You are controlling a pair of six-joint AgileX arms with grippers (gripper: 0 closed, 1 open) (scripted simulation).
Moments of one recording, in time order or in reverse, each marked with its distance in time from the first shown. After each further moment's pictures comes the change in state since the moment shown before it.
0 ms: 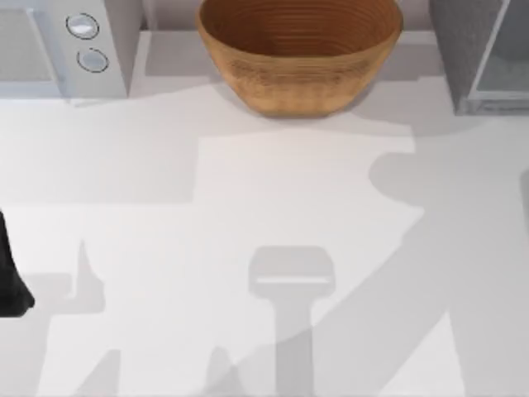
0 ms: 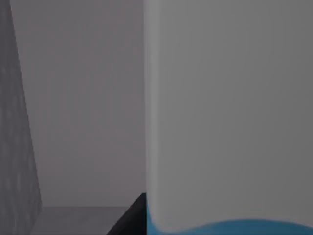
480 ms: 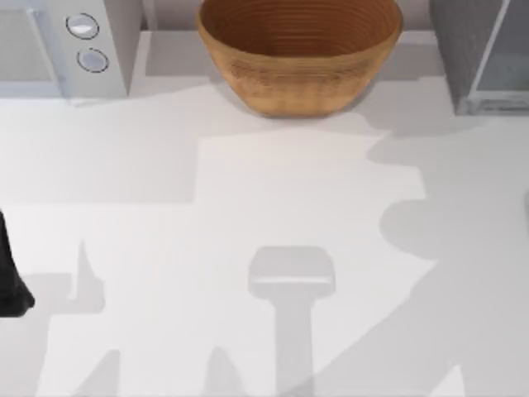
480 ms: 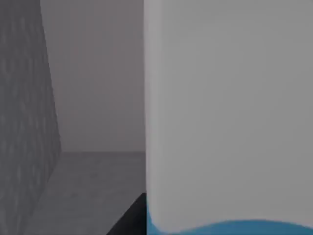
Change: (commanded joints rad) left arm 0.000 0.000 0.000 0.000 0.000 0.000; right arm -0.026 -0.175 -0.313 0.107 -0.027 0.001
